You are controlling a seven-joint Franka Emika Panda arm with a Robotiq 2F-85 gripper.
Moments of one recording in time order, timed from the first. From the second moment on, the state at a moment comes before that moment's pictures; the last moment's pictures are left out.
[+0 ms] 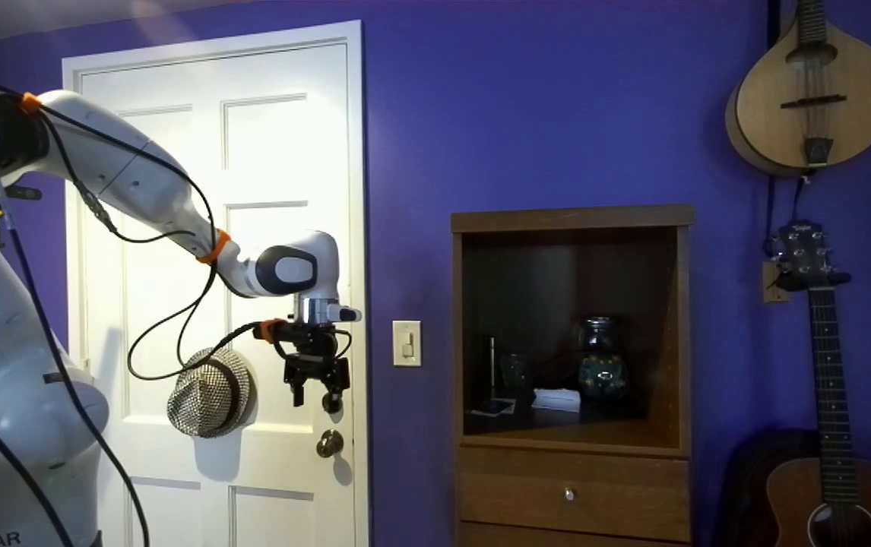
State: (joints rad) arm -0.09 -0.45 -0.15 -2.60 -0.13 2.13 -0.22
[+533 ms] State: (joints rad) arm -0.01 -0.38 -0.06 -2.49 -0.12 2.10 -0.21
